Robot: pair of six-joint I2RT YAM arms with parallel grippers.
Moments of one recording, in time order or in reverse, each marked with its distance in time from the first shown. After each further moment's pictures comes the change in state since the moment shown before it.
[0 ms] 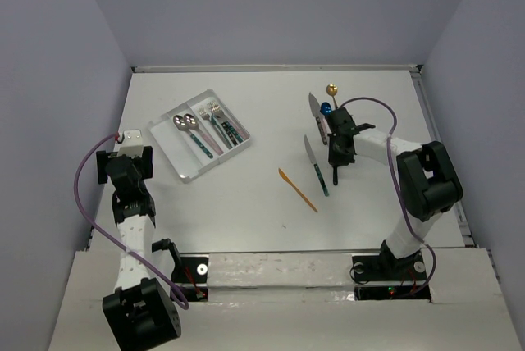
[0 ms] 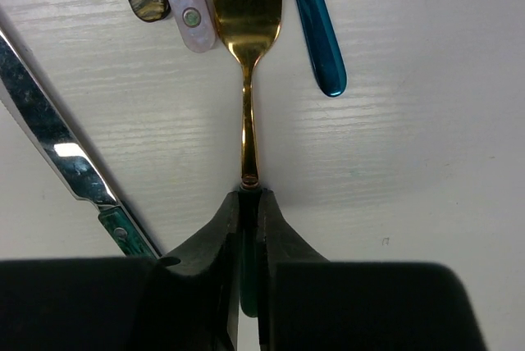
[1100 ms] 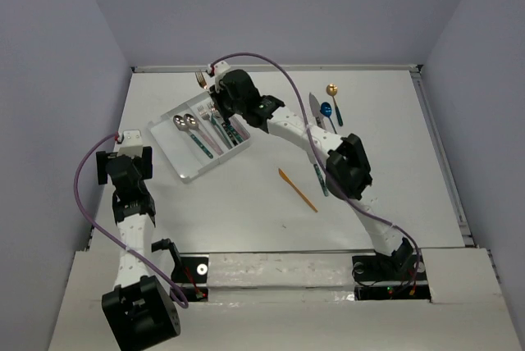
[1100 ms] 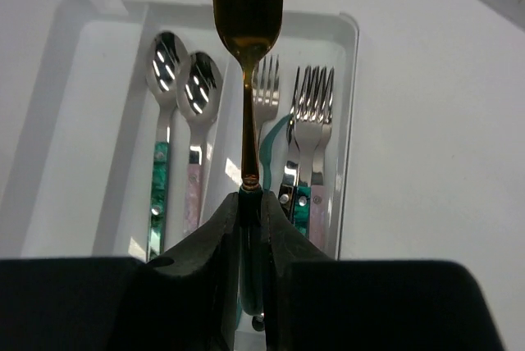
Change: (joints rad) left arm 0.000 0.011 -0.001 0.004 -0.015 -0.002; right arm 0.449 0.595 1.192 0.202 -0.098 -0.398
